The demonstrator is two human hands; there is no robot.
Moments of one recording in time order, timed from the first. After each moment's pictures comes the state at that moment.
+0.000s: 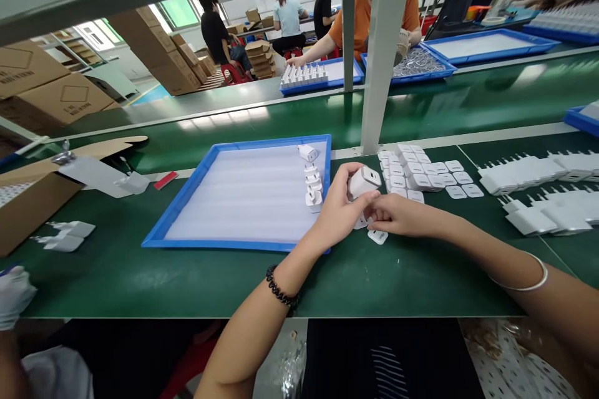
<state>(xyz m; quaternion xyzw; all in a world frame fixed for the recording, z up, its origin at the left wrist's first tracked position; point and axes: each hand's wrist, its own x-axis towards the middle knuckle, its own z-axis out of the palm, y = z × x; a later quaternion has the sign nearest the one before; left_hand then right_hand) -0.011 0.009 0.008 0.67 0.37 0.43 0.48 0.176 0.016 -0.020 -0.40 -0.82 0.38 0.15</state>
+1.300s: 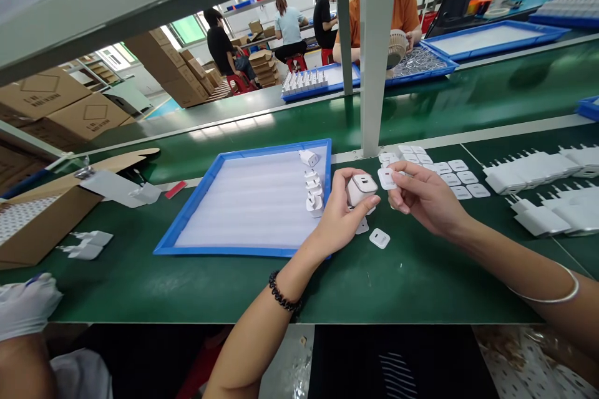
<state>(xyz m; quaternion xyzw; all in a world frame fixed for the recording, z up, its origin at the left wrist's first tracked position) -0.011 0.004 0.006 0.70 0.36 0.42 0.46 0.175 0.000 0.008 -0.35 -0.43 0.65 0.53</state>
